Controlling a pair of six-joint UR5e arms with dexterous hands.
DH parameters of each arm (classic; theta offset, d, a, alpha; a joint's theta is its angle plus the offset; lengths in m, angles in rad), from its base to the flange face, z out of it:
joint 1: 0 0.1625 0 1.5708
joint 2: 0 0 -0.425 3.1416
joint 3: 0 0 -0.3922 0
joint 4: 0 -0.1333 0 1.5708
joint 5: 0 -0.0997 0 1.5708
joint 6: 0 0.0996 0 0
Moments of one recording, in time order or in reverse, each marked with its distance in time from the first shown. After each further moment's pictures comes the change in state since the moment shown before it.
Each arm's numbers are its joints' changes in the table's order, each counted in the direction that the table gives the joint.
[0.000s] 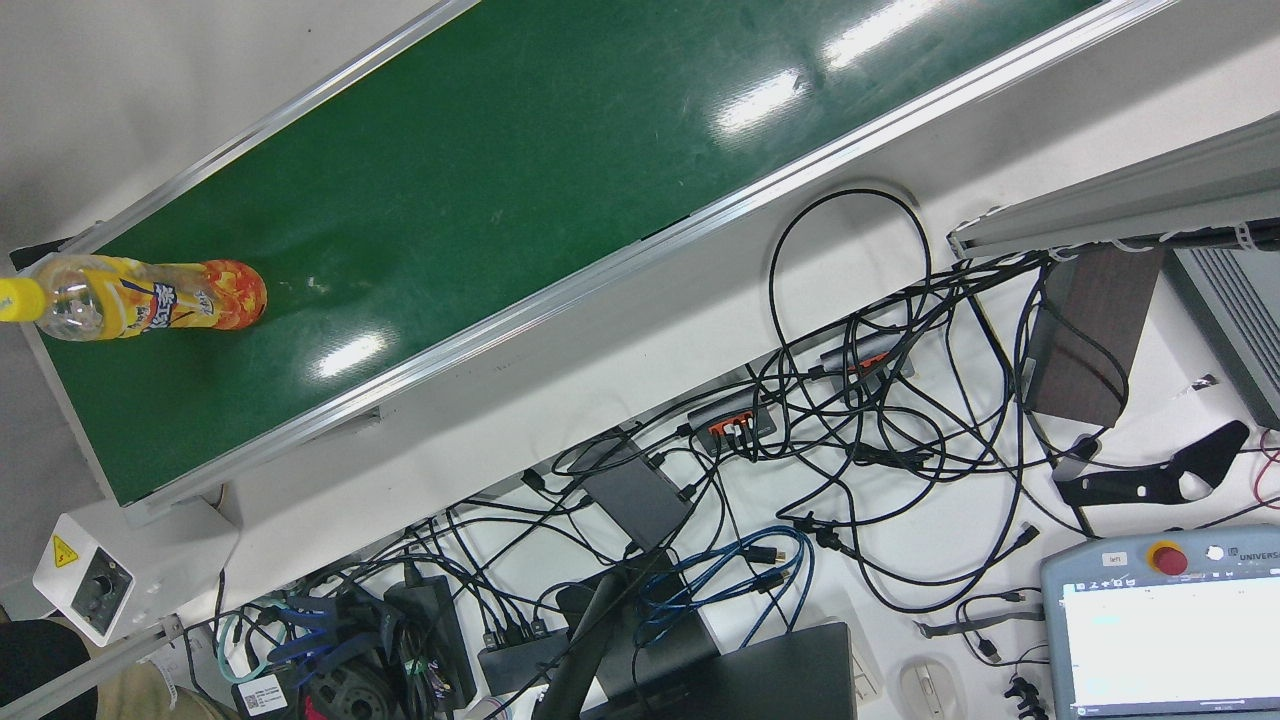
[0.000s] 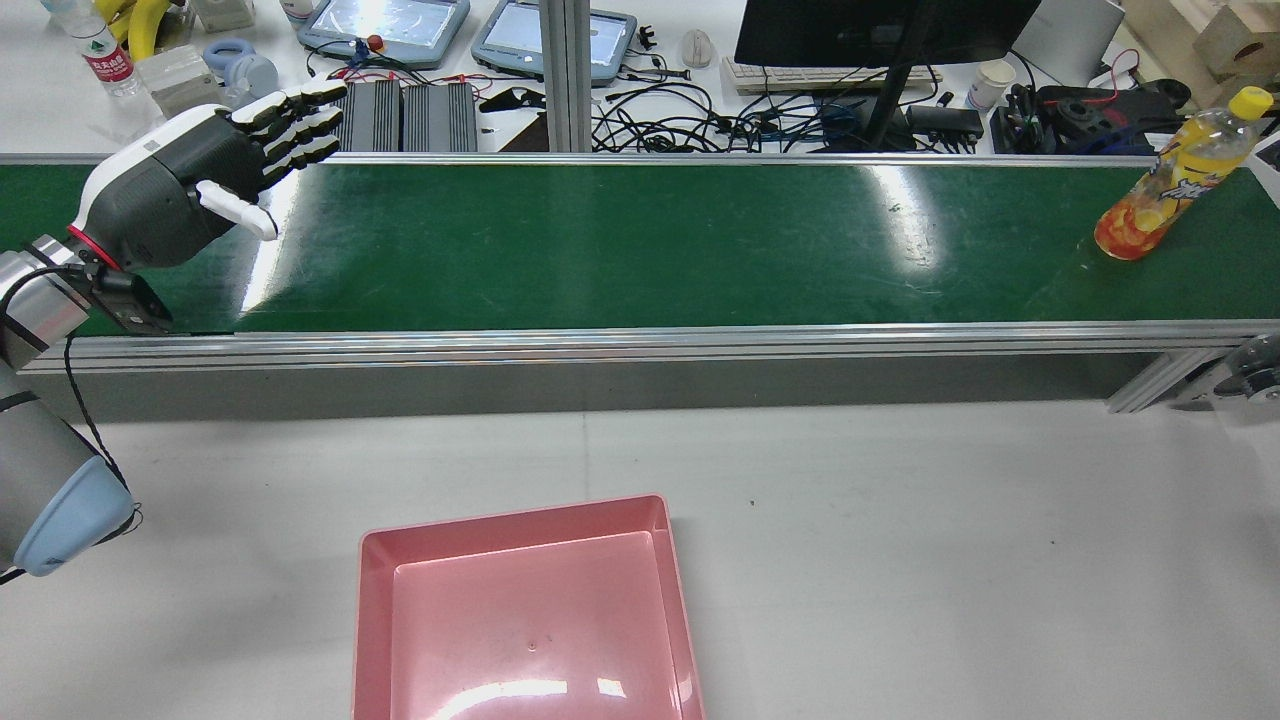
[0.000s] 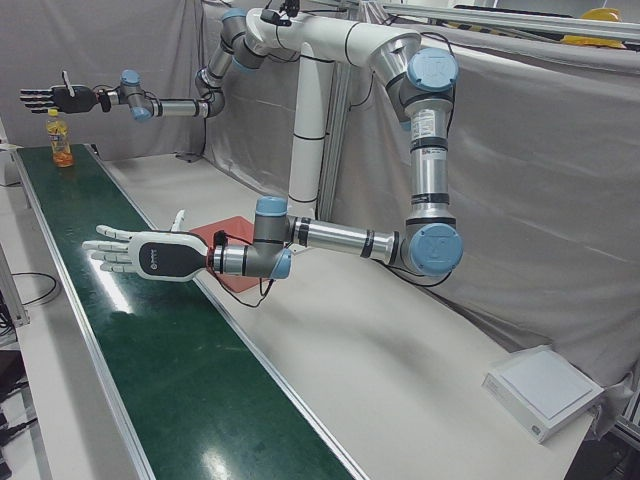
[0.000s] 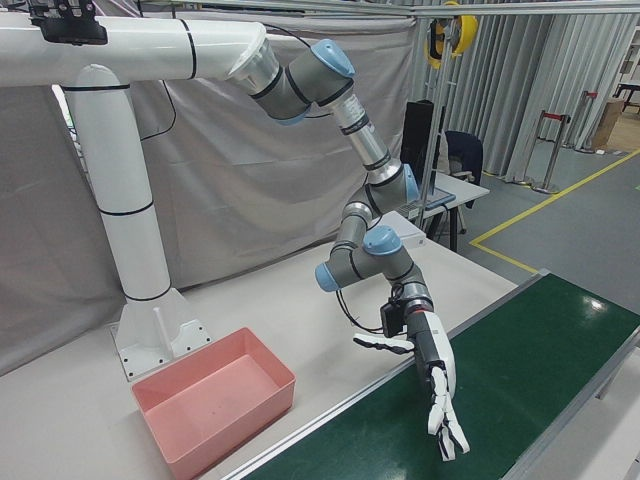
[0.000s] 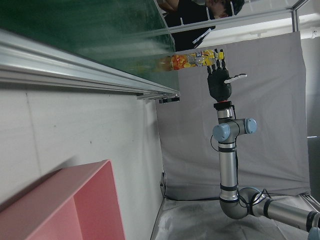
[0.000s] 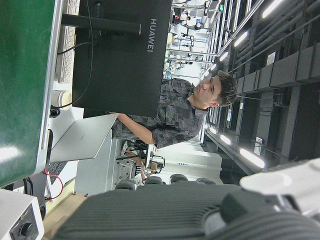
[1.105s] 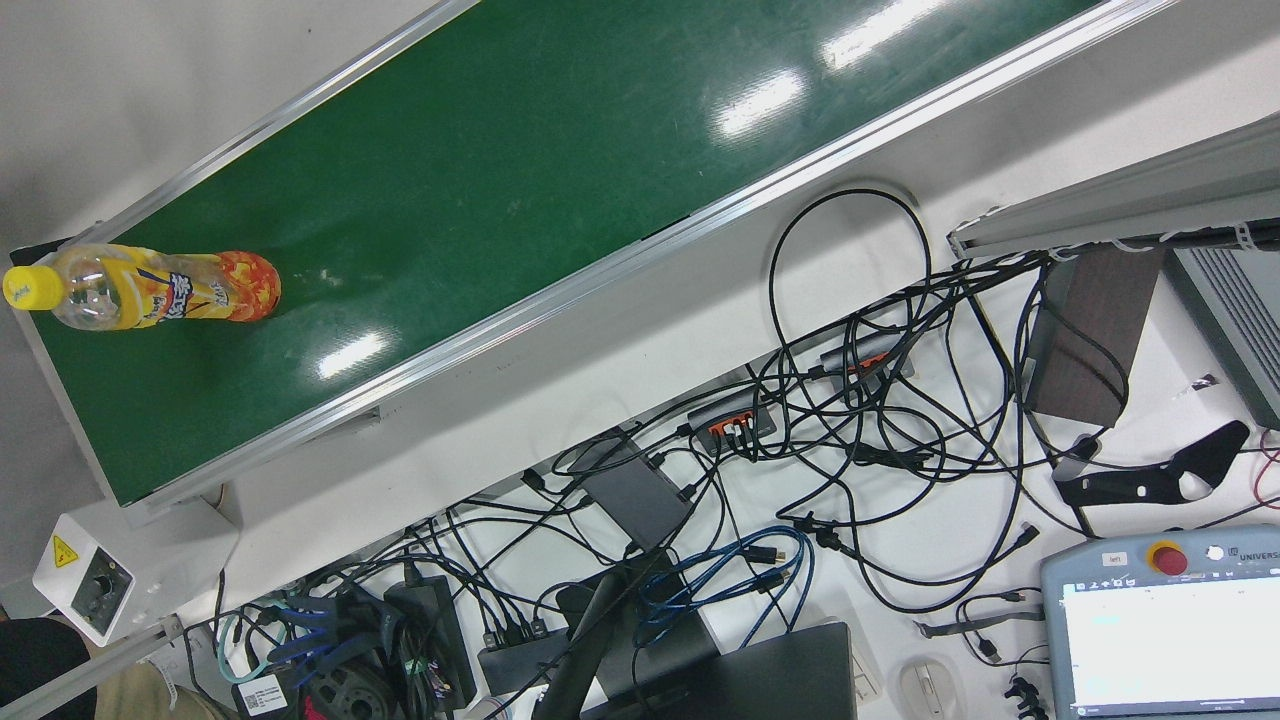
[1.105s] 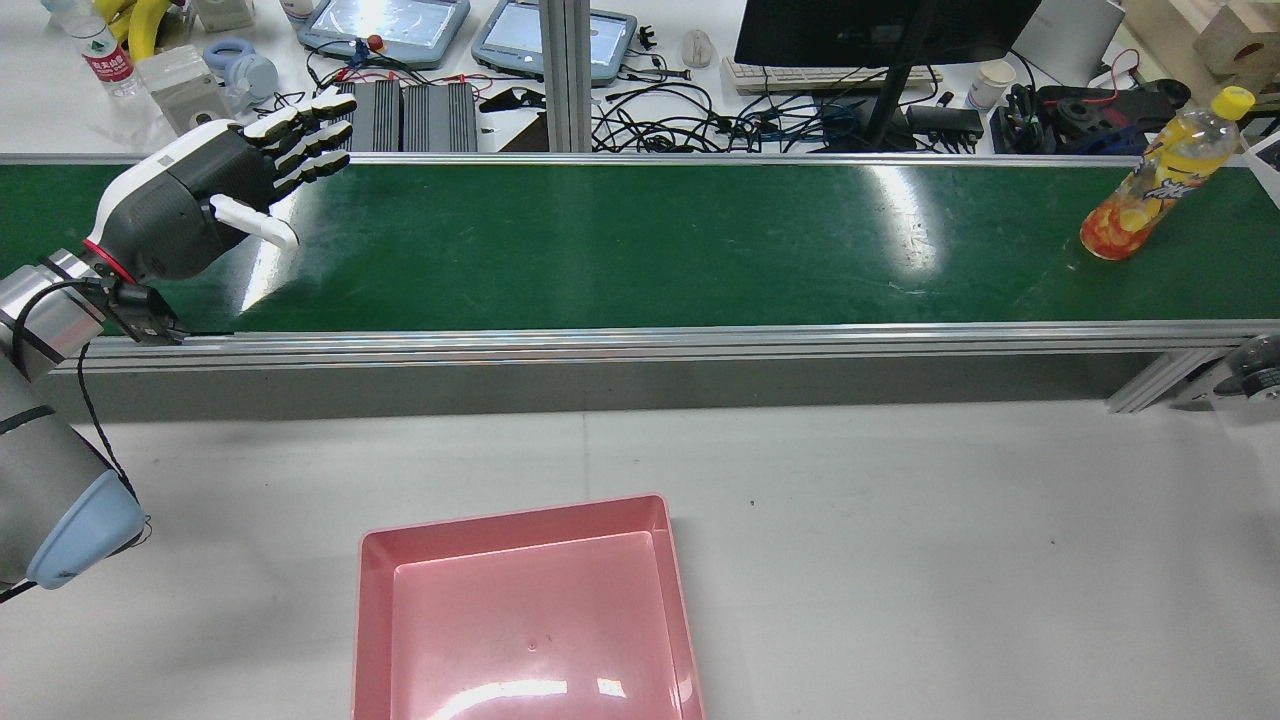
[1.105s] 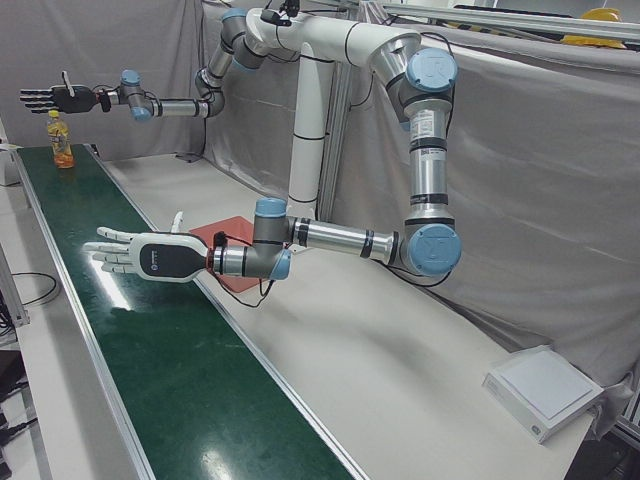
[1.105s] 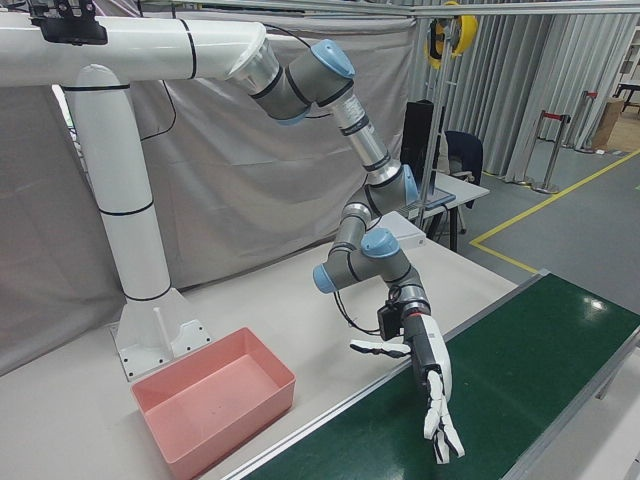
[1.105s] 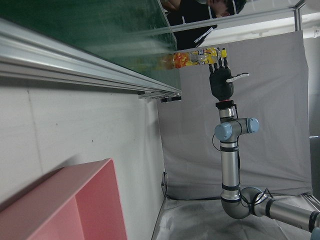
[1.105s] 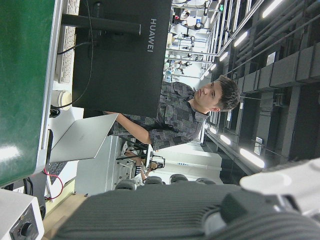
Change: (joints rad) left arm 0.012 -0.002 -0.004 0.000 0.008 0.006; right arm 0.000 0.000 0.000 0.000 0.000 0.000
